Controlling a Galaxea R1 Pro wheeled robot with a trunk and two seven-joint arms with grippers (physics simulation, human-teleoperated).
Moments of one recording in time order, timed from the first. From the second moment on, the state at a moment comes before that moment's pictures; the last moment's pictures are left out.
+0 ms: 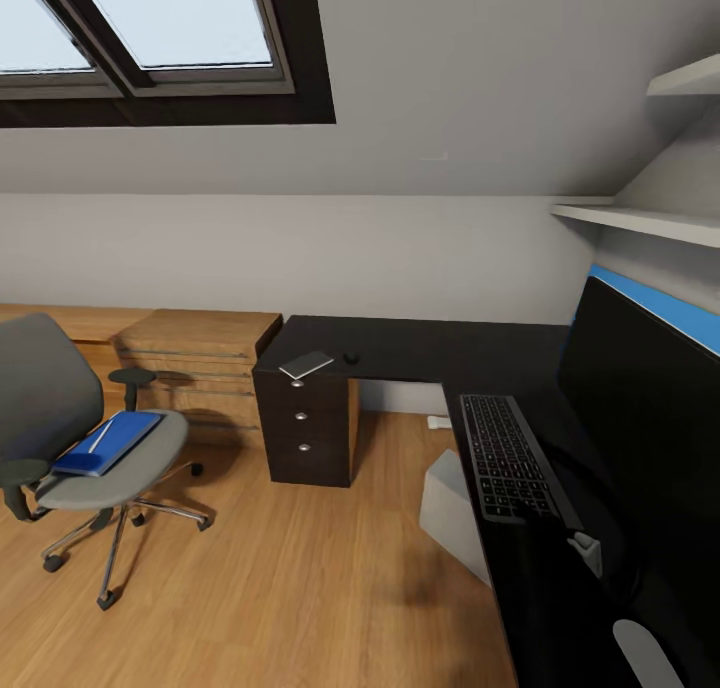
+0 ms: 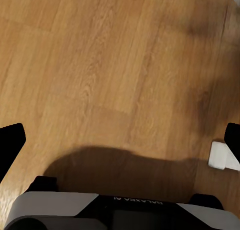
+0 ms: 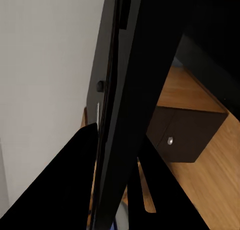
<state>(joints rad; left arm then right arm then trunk) 0.17 -0.06 -0.28 -1.21 0.38 0.33 0.33 -0.10 -0.12 -0.14 -1.34 -1.42 0.25 0.06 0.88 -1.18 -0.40</state>
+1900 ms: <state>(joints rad) 0.17 -0.06 -0.28 -1.21 0.38 0.33 0.33 -0.10 -0.12 -0.13 -1.25 -1.42 0.24 0.05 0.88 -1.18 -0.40</state>
